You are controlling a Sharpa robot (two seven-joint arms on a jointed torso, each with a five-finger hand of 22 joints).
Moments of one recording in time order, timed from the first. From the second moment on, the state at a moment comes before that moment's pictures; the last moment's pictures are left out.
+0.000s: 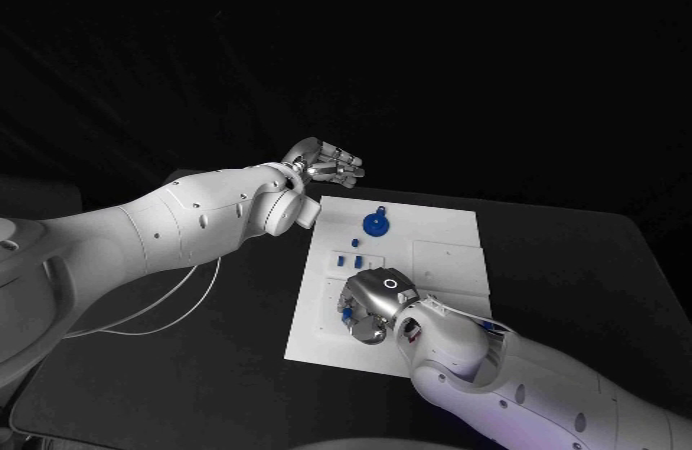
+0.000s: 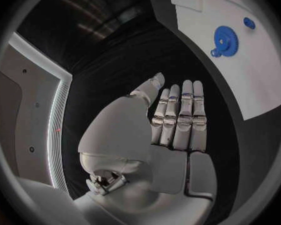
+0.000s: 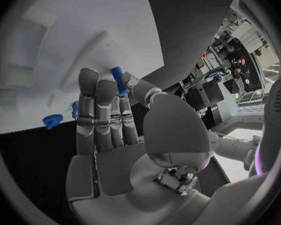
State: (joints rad) left arm 1.27 -0.57 -0.08 1.06 -0.36 -0.30 0.18; left_hand 1.38 -0.04 0.25 -0.13 0.15 1.05 0.14 0.06 0.06 1.14 0.13 0.06 0.06 1.18 0.11 0.07 0.07 0.08 1.00 0.09 0.07 0.52; right arm 0.76 -0.47 0.16 1.55 -2.02 -0.17 -0.35; right_hand 1.25 -0.11 0.62 -0.19 0.05 1.26 0.08 0.06 0.08 1.35 0.02 0.06 0.06 1.44 -0.07 0.80 0.71 0.10 1.47 -0.09 0.35 1.12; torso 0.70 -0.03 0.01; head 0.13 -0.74
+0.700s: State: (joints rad) left arm 1.27 -0.57 -0.08 1.06 -0.36 -0.30 0.18; left_hand 1.38 -0.04 0.25 -0.13 0.15 1.04 0.15 0.06 0.06 1.13 0.12 0.06 0.06 1.18 0.11 0.07 0.07 0.08 1.00 0.09 0.07 0.51; right arm 0.75 -0.49 0.15 1.55 -1.96 -0.22 -0.33; right_hand 1.30 -0.19 0.21 -0.08 0.15 1.05 0.09 0.07 0.06 1.11 0.08 0.07 0.06 1.43 -0.03 0.81 0.67 0.15 1.46 -0.05 0.32 1.06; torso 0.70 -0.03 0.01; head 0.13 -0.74
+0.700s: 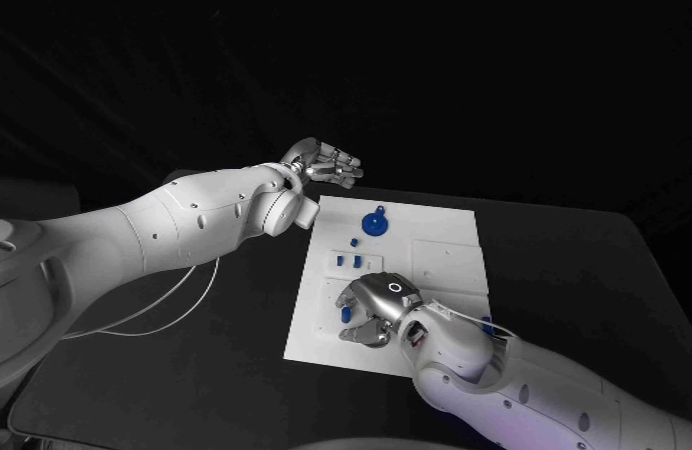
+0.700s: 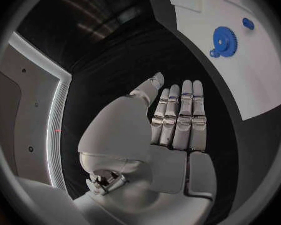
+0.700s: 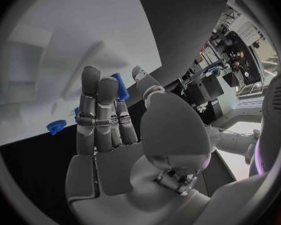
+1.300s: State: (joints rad) left arm 1.27 -0.58 -0.08 1.07 -0.36 -0.30 0.18; left_hand 1.38 -0.04 0.25 -0.12 0.15 1.04 0.15 0.06 0.06 1.13 0.13 0.06 0.06 1.19 0.10 0.07 0.07 0.08 1.01 0.08 0.07 0.49; right arm 0.75 -0.59 0.22 1.63 -1.84 -0.38 -0.30; right_hand 1.29 -0.17 0.27 -0.03 0.16 1.08 0.11 0.07 0.06 1.31 0.03 0.13 0.06 1.44 -0.05 0.82 0.65 0.15 1.47 -0.06 0.34 1.05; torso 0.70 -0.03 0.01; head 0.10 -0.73
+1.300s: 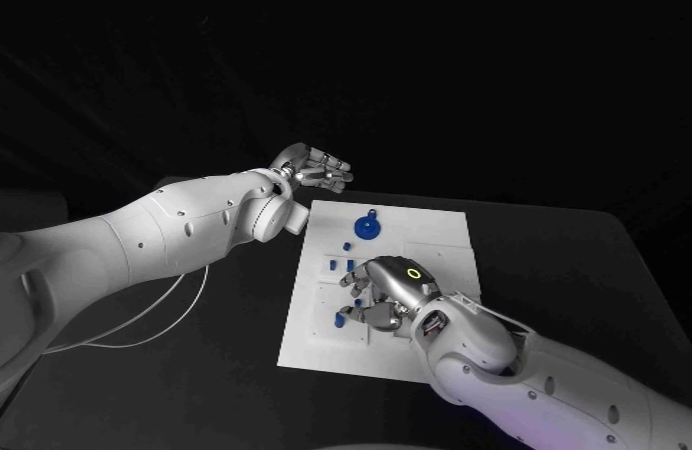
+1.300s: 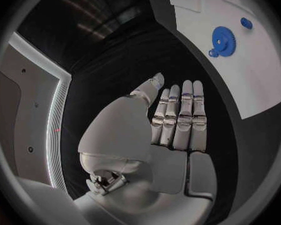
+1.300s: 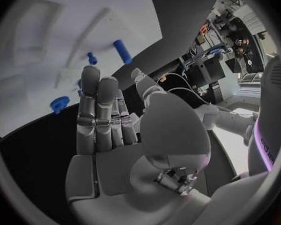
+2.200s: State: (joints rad) left arm 1.25 -0.68 -0.09 1.13 -0.32 -0.24 0.22; left_hand 1.31 -0.04 -0.04 0.00 0.05 1.03 0.14 0.06 0.06 1.24 0.09 0.06 0.06 1.27 0.08 0.07 0.09 0.06 1.07 0.07 0.07 0.34; right arm 0.77 -0.92 0.35 1.68 -1.11 -0.06 -0.52; right_hand 1.17 -0.10 0.14 0.04 0.23 1.15 0.05 0.07 0.33 1.29 -0.04 0.99 1.06 1.44 -0.10 1.01 0.97 0.09 1.46 -0.12 0.70 1.27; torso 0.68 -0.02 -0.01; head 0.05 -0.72
